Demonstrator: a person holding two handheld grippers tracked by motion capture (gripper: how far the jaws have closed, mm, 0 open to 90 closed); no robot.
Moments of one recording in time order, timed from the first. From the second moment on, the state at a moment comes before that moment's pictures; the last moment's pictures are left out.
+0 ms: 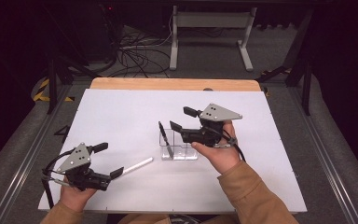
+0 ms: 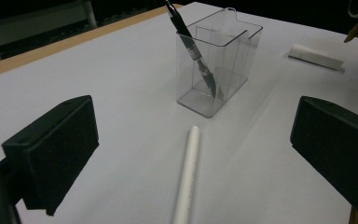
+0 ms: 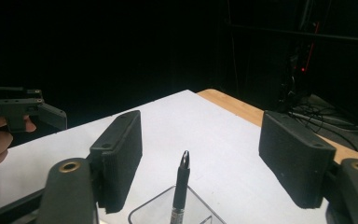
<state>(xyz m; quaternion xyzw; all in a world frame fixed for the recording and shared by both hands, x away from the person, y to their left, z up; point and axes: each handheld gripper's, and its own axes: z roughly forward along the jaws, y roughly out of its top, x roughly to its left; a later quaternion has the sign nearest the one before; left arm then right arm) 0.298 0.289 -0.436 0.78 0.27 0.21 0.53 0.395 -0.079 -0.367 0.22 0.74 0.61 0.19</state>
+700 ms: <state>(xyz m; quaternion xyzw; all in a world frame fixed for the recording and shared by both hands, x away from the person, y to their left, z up) 0.299 0.288 -0.430 0.78 0.27 0.21 0.52 0.382 -0.131 -0.362 0.20 0.73 0.60 0.24</state>
